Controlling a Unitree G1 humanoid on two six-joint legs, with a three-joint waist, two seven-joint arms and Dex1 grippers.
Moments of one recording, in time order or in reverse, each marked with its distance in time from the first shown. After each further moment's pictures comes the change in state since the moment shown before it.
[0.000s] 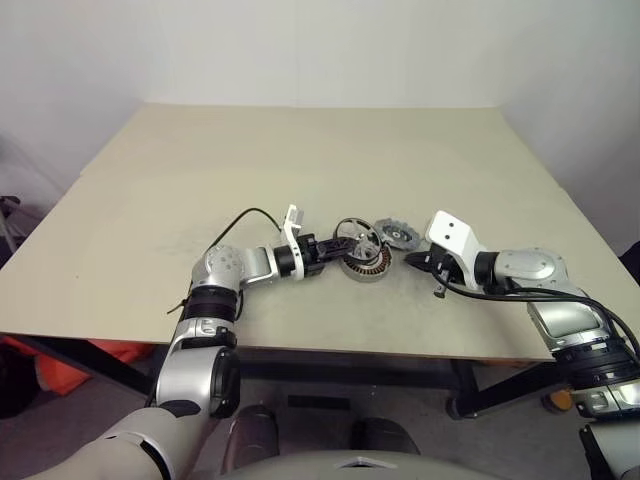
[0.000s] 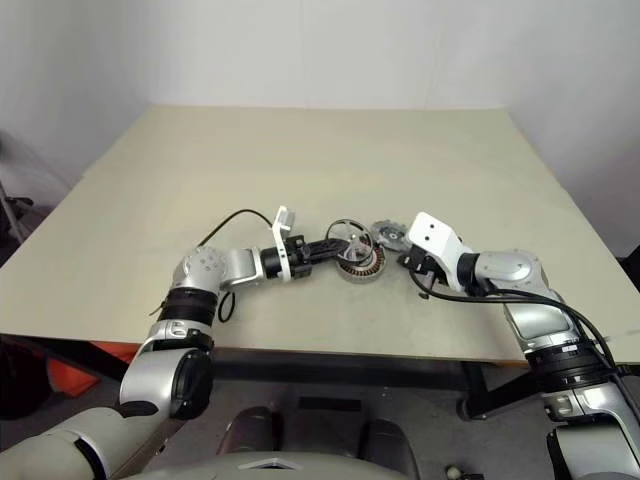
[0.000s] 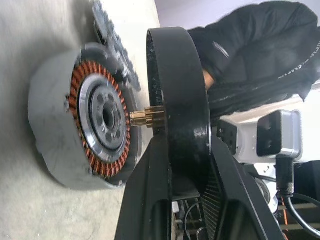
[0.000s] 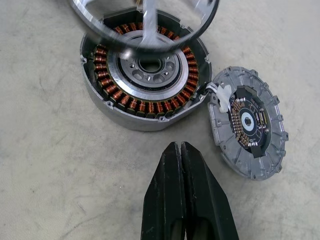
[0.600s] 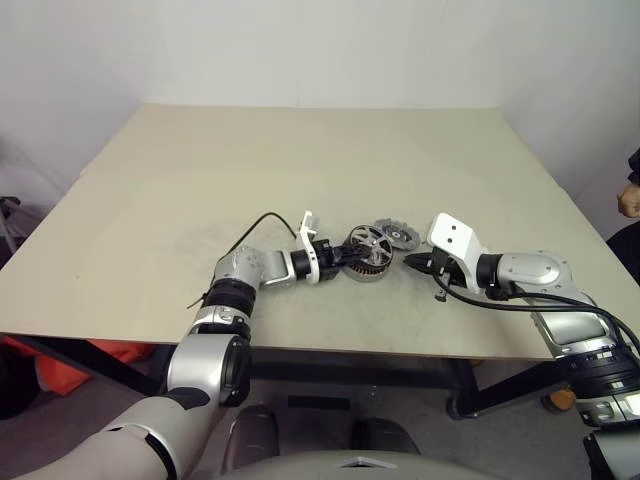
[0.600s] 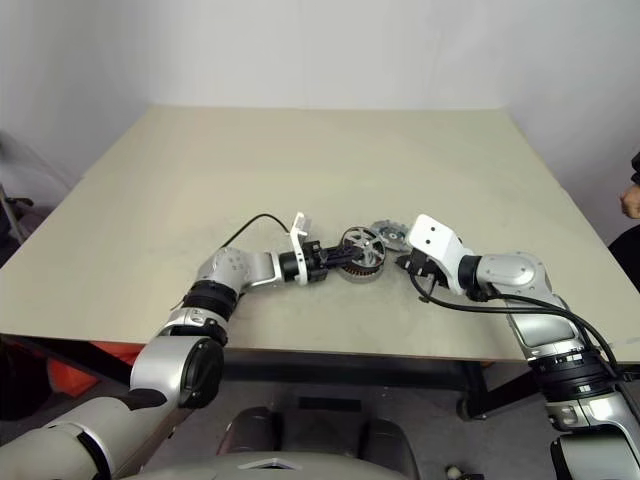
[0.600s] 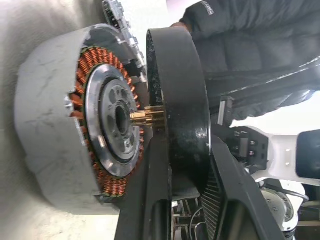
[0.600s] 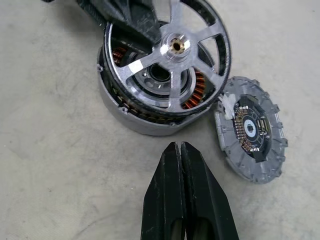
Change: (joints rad) left arm -0.086 -0.033 -0.038 0.223 0.099 -0.153 -0.074; right arm 0.031 -0.002 -0.023 -0.058 0.003 0.010 0.006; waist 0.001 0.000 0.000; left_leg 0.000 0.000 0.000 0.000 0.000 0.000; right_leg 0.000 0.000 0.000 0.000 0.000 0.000
